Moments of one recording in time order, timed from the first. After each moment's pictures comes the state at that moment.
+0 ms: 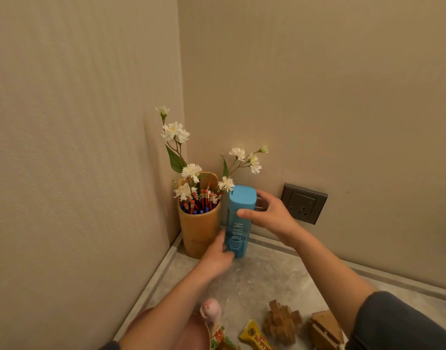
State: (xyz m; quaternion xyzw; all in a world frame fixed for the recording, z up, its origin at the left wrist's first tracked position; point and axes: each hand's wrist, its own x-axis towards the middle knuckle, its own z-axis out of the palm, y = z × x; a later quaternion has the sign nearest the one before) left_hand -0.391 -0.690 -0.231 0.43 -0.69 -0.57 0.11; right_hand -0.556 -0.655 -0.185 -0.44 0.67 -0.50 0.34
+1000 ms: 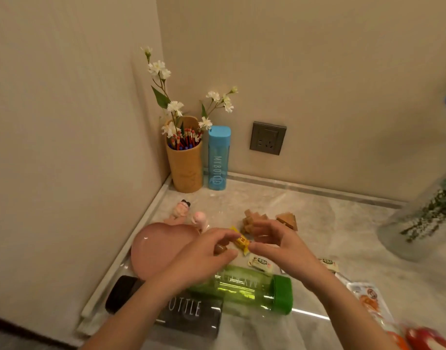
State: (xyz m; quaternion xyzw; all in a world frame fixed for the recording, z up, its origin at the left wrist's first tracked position) left_hand -0.274 -0.537 -0.239 0.25 -0.83 -0.50 0.10; right_hand -0.434 -0.405 -0.207 -0.37 0.72 -0.45 0.37
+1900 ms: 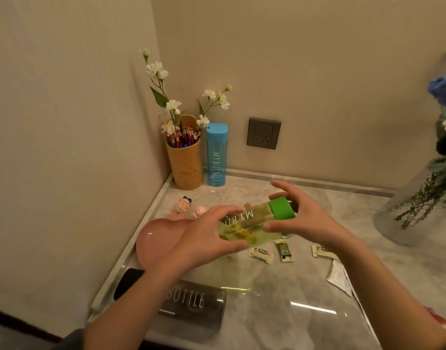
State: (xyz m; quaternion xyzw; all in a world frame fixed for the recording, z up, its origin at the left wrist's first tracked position) left_hand -0.279 -0.539 -0.217 0.23 -0.88 -0.39 0.15; right_hand -0.472 -0.395 -0.174 -0.43 0.73 -0.43 0.31
